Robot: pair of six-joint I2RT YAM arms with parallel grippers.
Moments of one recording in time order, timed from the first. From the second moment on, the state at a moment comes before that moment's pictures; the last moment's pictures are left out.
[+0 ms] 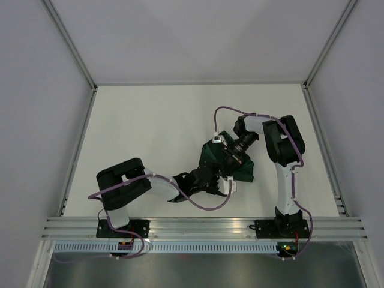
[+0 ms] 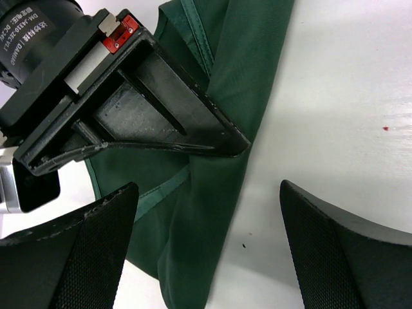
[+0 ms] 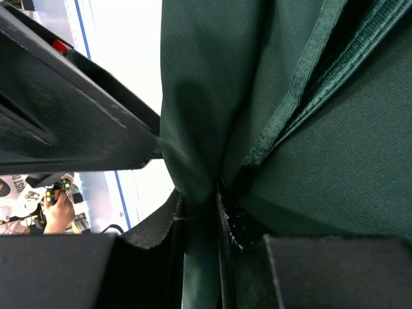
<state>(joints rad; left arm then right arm) -1.16 1.78 0.67 0.67 -0.11 0.72 0.30 2.23 1.41 -1.25 -0.90 -0.95</state>
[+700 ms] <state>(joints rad) -1.12 1.88 0.85 0.43 0.01 0.72 0.28 2.26 1.46 -1.32 -0.87 -0.97</state>
